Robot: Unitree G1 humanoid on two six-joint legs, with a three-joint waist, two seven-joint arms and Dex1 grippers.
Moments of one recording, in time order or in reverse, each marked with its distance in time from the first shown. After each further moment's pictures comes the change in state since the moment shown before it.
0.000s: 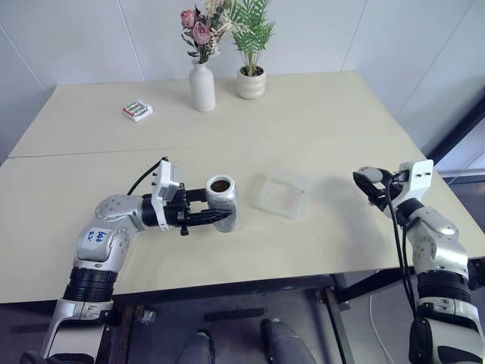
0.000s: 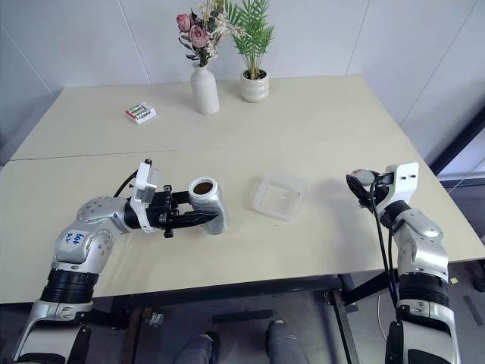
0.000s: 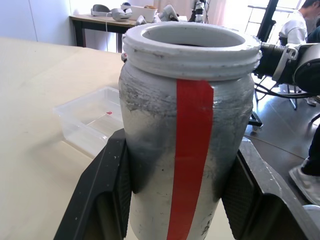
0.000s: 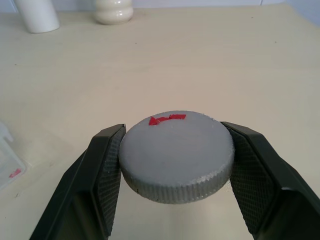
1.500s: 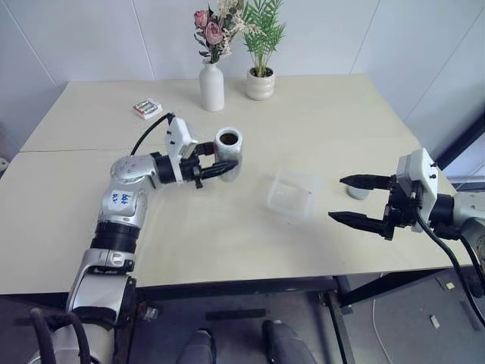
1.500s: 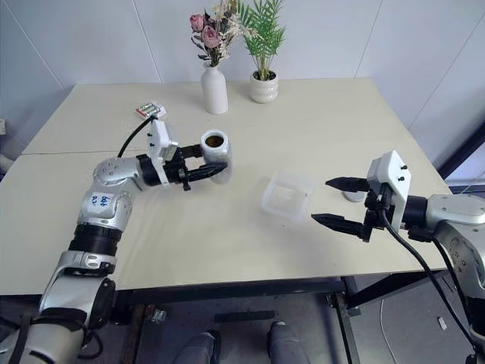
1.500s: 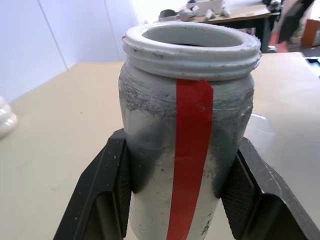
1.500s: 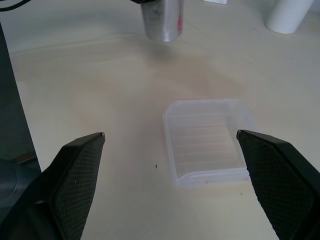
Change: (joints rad) left arm -0.410 -0.132 -0.048 0.487 0.309 -0.338 0.226; right arm 0.229 -0.423 0.096 -0.758 0.295 0.439 0.451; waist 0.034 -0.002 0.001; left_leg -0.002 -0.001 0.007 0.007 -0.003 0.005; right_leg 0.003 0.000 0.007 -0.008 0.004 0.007
